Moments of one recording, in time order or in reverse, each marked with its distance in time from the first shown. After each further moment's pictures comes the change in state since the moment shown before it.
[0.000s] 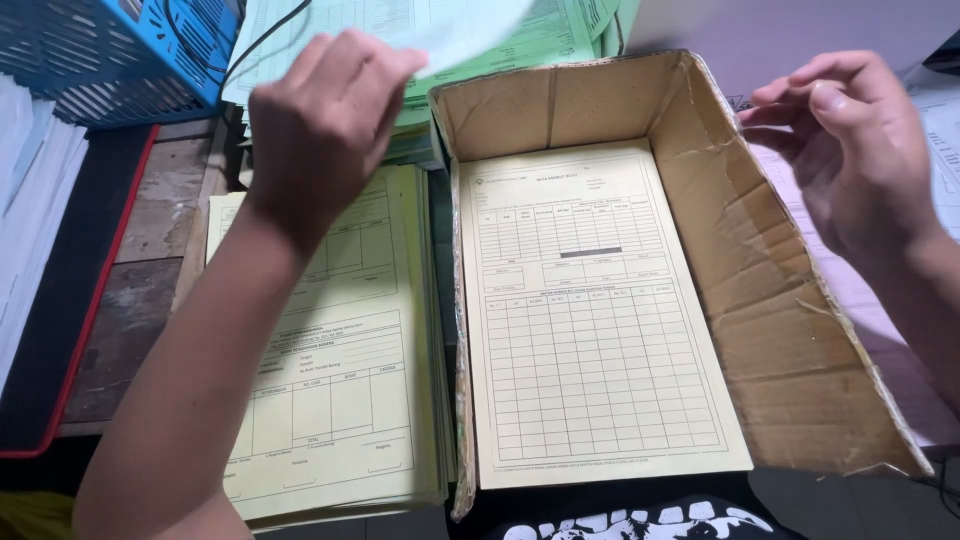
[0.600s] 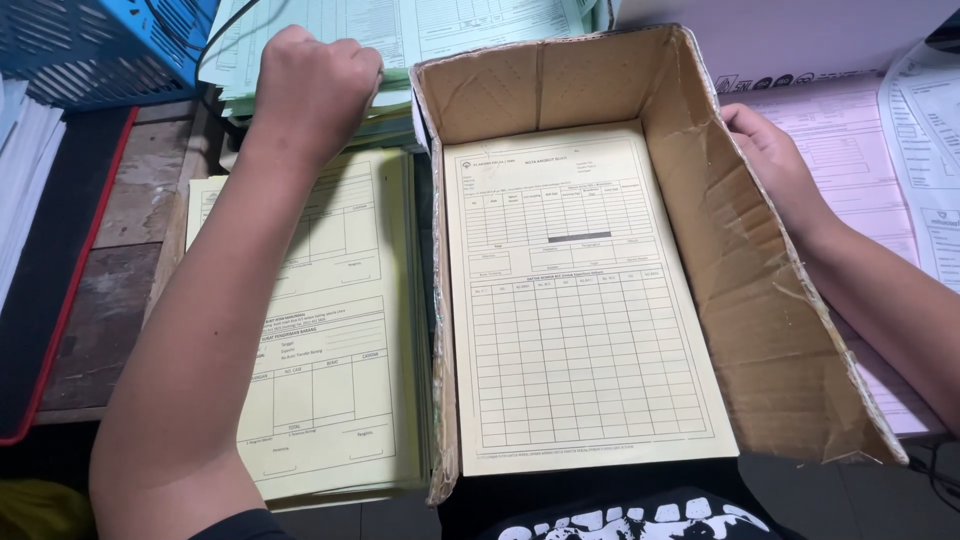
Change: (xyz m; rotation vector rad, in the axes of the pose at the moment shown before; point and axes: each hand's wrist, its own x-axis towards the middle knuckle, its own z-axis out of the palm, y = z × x) left_hand -0.060 -0.041 0.087 0.417 -0.411 0.136; right_hand 0.006 0.048 -0.010 -0.428 -0.082 0.222
